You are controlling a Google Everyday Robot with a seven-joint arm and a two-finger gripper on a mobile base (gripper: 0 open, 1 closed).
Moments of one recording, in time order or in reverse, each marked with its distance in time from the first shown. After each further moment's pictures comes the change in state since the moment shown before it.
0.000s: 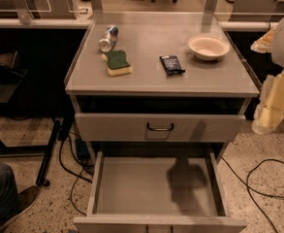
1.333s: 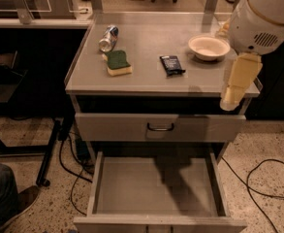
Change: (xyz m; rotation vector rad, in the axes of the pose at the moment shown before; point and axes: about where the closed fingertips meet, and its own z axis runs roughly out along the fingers) arm -0.050 -0.049 0.034 0.009 -0.014 -0.137
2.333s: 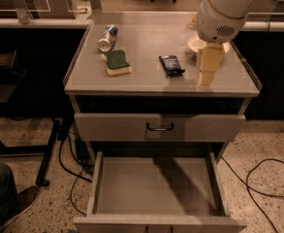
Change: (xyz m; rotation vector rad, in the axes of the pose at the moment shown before) arm -0.039 -0.064 0.049 0.011 -0.033 -0.138
